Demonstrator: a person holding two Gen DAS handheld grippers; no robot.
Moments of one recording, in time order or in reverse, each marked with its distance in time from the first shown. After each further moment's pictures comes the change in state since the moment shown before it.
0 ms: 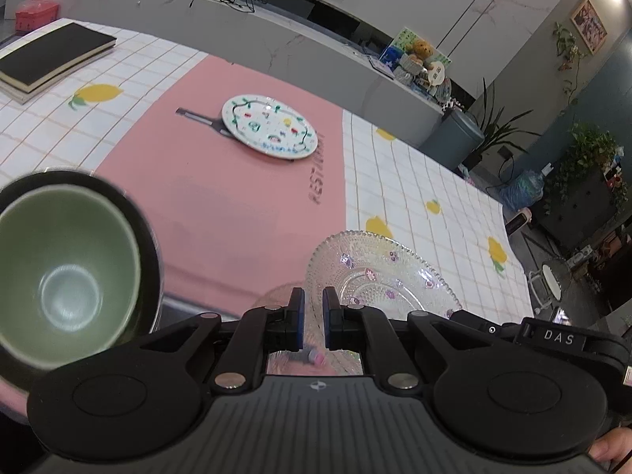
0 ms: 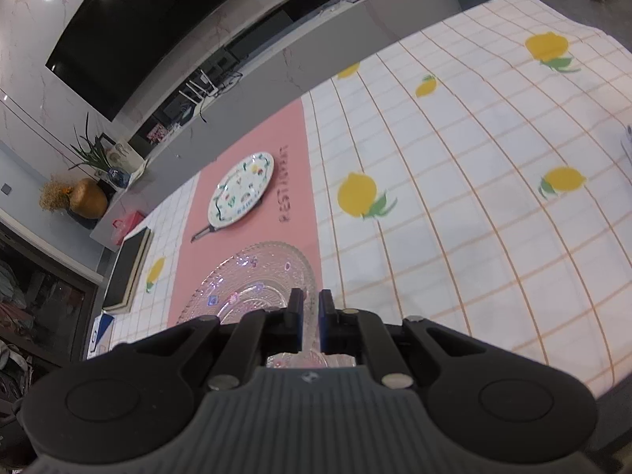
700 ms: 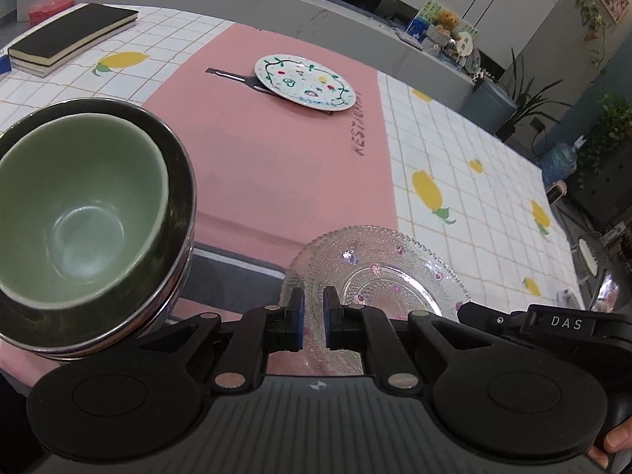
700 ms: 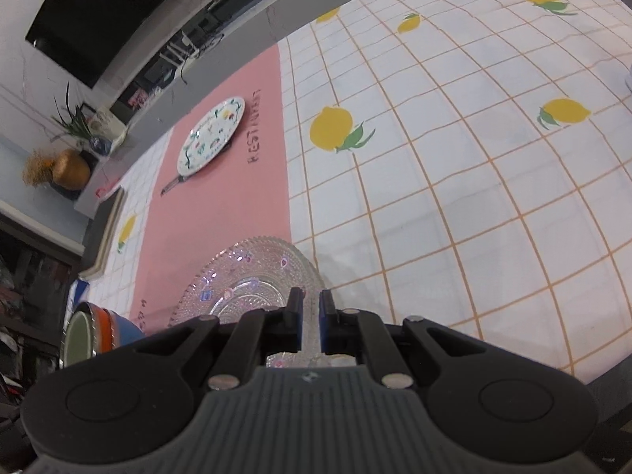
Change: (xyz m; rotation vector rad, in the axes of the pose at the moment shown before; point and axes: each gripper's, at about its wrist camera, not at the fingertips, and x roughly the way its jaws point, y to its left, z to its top) left arm 0.020 0.012 -0.030 0.036 0.058 0.120; right arm 0.039 -0.014 -0.023 -0.019 0.119 -0.050
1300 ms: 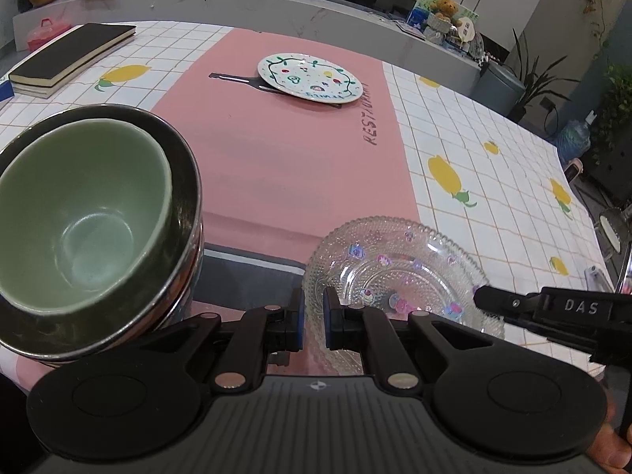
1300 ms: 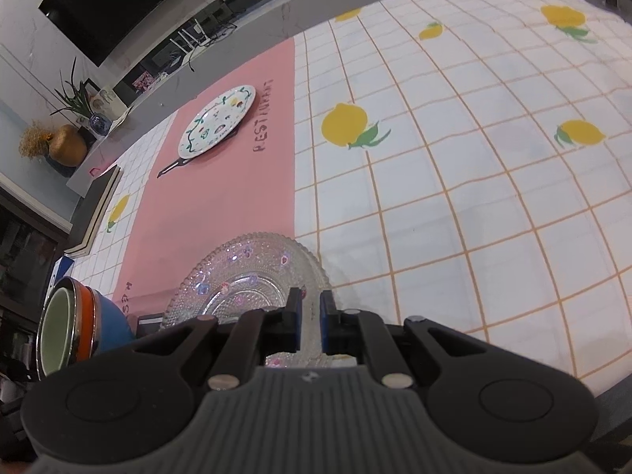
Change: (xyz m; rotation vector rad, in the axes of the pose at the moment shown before) left arm 0.007 -0.004 -0.007 0.082 -0.003 0.068; right arm 0.004 0.010 -0.008 -0.092 -0.038 -0.029
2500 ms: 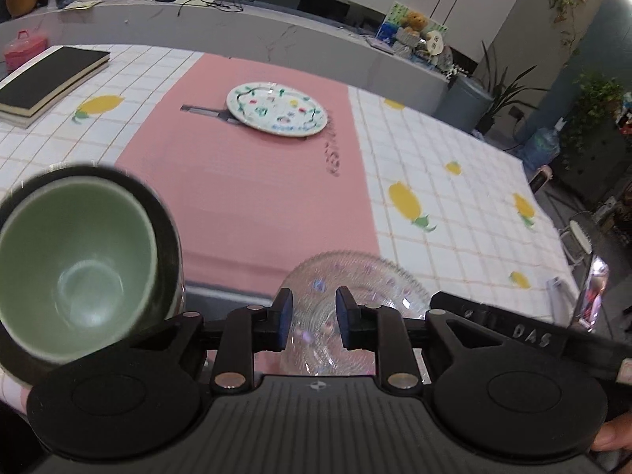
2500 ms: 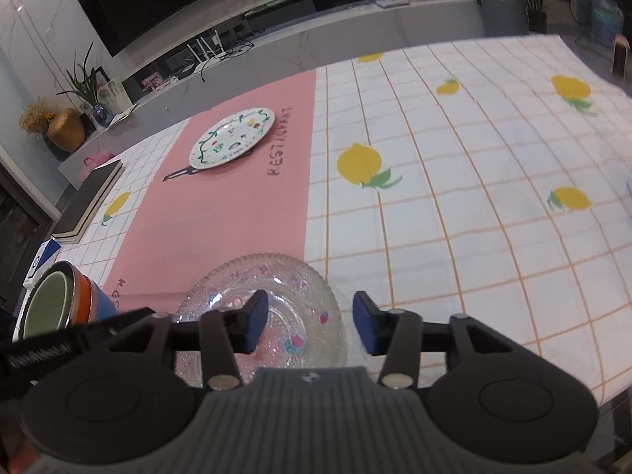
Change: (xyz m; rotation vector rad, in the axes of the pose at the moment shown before) left arm -0.028 -0.005 0.026 0.021 -0.038 -0.106; right arm -0.012 0.030 0.002 -0.150 -0.089 -0.071
